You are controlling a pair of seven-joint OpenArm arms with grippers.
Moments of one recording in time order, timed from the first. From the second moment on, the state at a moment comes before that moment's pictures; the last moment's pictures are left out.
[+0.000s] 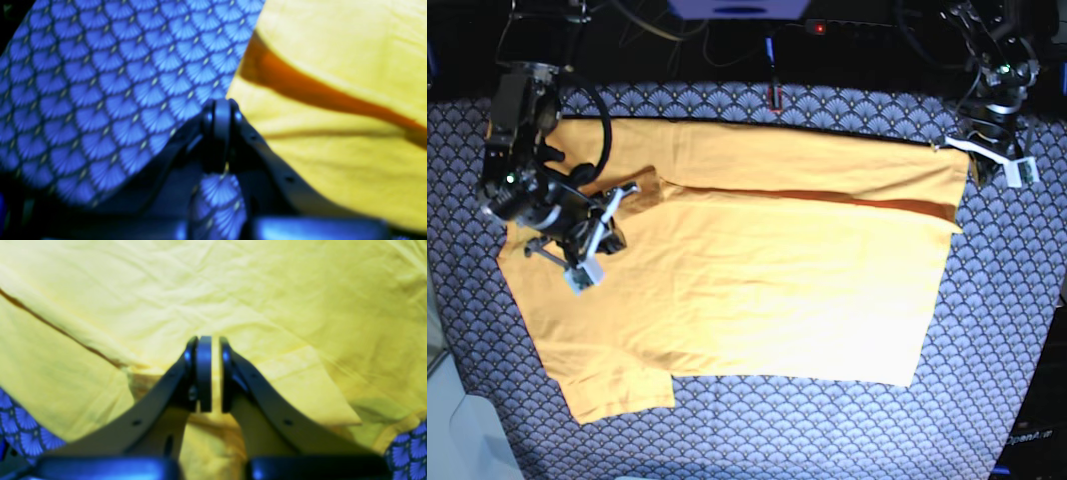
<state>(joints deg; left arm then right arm) 17.9 1.1 -38.5 99.0 -10.3 -25.1 26.5 -1.1 7.2 12.9 101.2 15.7 39.7 -59.7</state>
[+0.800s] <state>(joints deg) 15.6 -0.6 -22.3 97.9 0.9 -25.9 26.5 -16.4 7.3 13.6 100.2 15.4 39.7 -48.3</state>
